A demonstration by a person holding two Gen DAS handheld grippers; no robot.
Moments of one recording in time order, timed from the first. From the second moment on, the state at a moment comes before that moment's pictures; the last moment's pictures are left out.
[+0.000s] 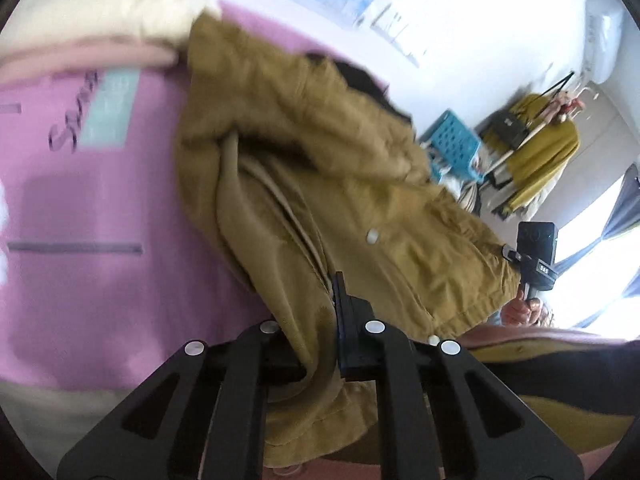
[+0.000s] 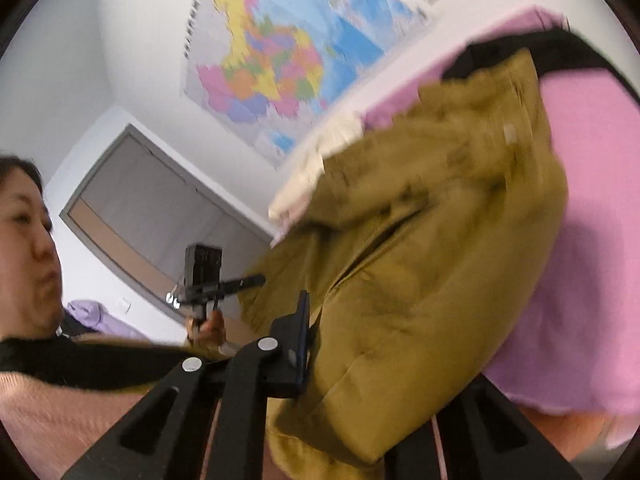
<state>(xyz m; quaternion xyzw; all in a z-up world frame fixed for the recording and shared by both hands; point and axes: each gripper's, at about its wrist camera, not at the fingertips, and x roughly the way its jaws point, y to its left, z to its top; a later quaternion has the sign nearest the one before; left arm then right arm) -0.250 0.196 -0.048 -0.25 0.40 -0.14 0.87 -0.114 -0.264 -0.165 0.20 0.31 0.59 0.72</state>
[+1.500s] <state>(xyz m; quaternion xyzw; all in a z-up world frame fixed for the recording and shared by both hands) 0.032 0.316 0.013 -0.29 0.44 -0.03 0.85 0.212 -0.162 -0.090 0.32 0.42 0.41 0.74</state>
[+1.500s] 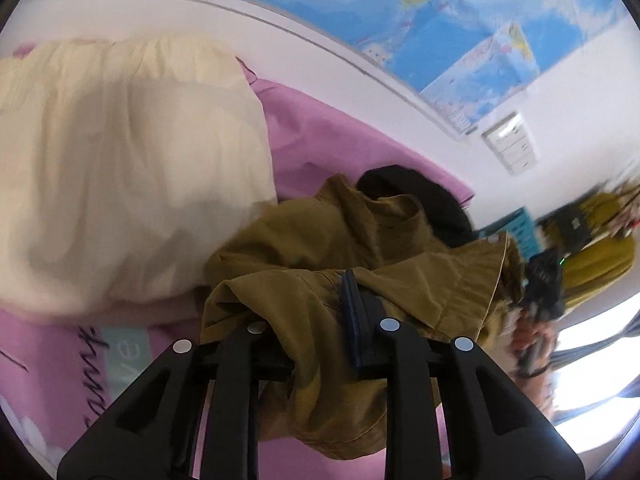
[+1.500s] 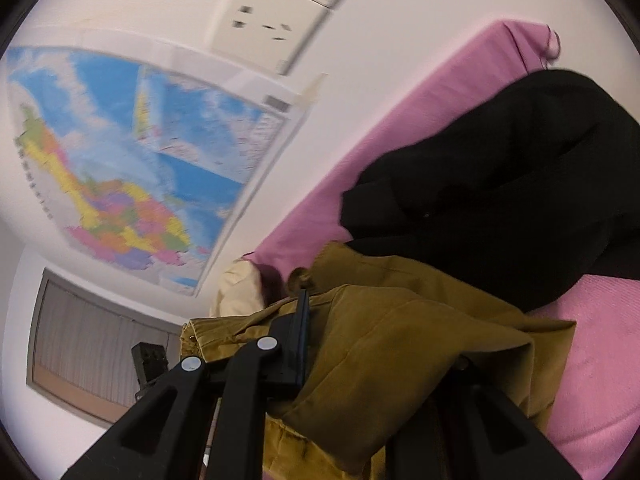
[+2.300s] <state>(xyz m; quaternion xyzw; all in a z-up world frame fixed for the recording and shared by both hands) 0.012 0.314 0.036 -0.37 0.28 -0.06 0.88 0.247 -0.148 -0.109 0.34 0.43 0.40 0.74</state>
